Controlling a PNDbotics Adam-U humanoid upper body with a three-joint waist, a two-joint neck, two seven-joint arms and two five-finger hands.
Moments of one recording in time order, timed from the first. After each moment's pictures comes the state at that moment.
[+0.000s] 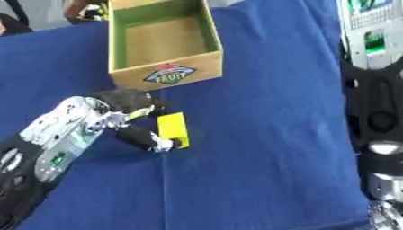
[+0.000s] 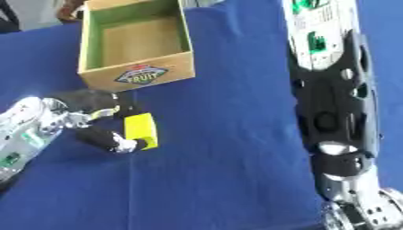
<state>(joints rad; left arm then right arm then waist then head) -0.83 0.45 -0.61 -1.52 -0.82 0.09 -0.72 -1.01 -0.23 -0.07 -1.61 0.81 0.23 -0.41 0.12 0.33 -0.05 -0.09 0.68</state>
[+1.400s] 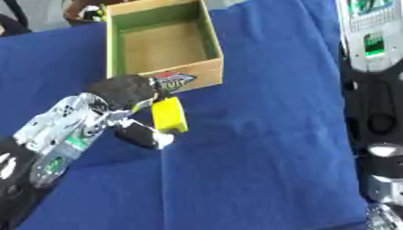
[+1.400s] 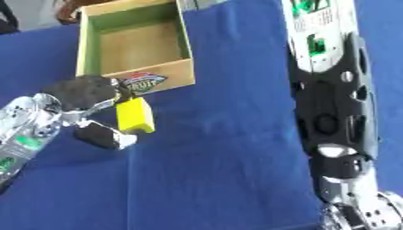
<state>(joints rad) -0.83 0.48 -0.57 -1.68 -0.89 0.11 -0.62 -1.01 -0.22 -0.08 -1.61 0.80 0.24 -0.42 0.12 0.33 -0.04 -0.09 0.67</state>
